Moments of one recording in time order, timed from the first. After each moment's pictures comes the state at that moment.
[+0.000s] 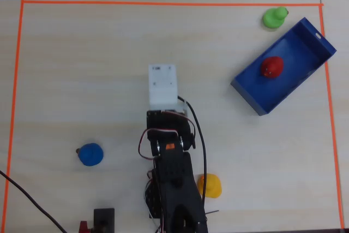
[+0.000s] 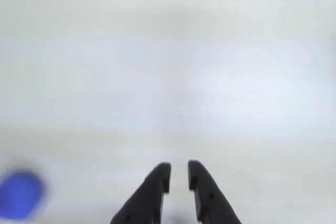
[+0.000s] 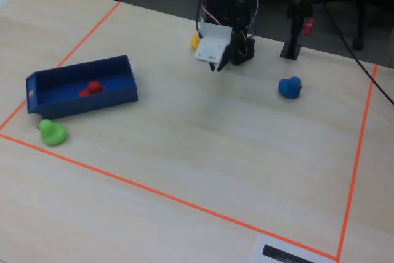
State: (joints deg) arm -4.7 159.3 145.1 73.0 -81.9
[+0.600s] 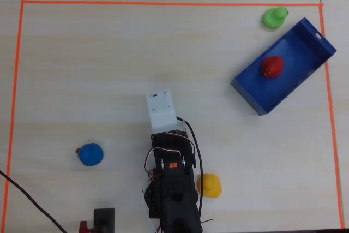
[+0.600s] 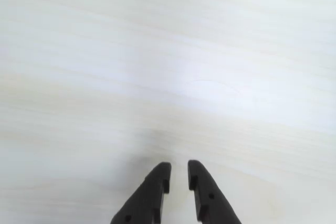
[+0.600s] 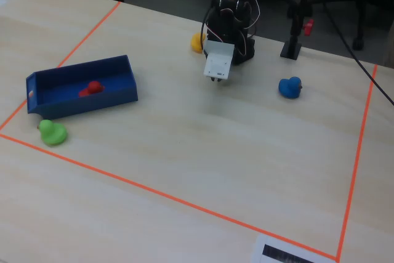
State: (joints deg) arm -1.6 189.8 174.8 77.6 -94.1
